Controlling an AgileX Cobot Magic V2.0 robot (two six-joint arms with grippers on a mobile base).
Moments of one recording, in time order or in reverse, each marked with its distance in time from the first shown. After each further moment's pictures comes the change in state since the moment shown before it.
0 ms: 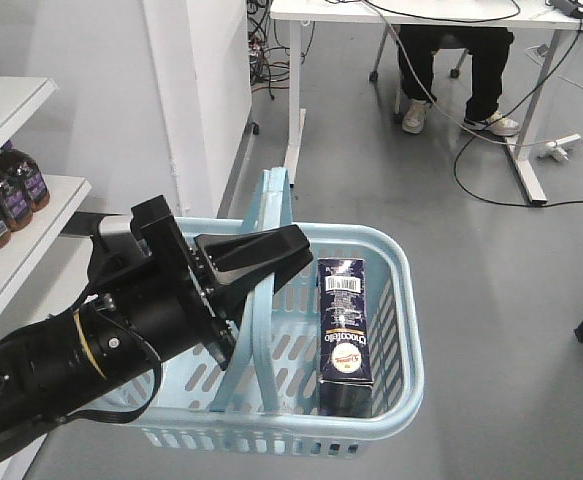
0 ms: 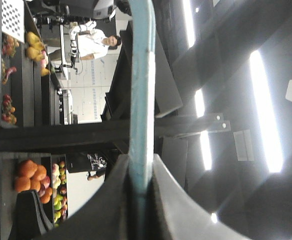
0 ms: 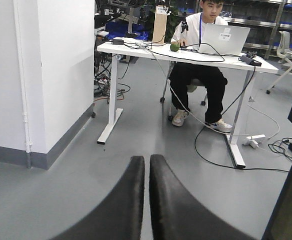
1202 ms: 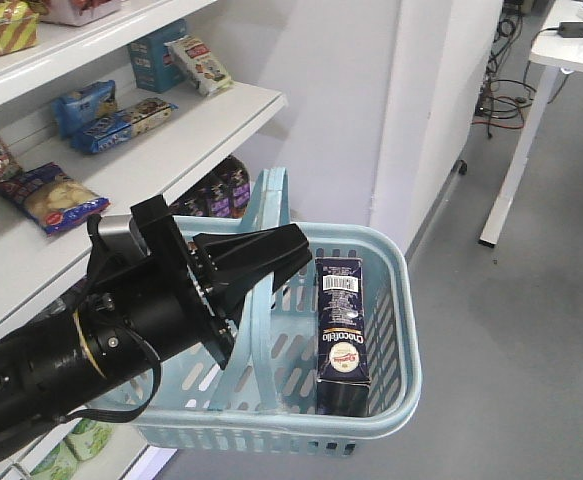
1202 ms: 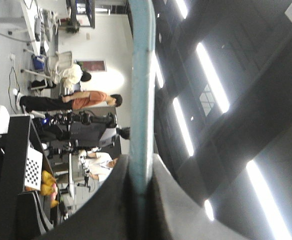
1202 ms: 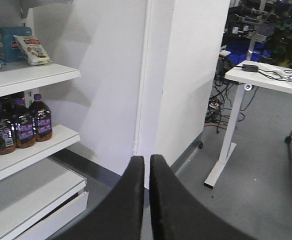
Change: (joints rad) left arm 0.000 0.000 0.000 0.000 0.000 0.000; right arm 0.000 0.000 0.000 0.000 0.000 0.000
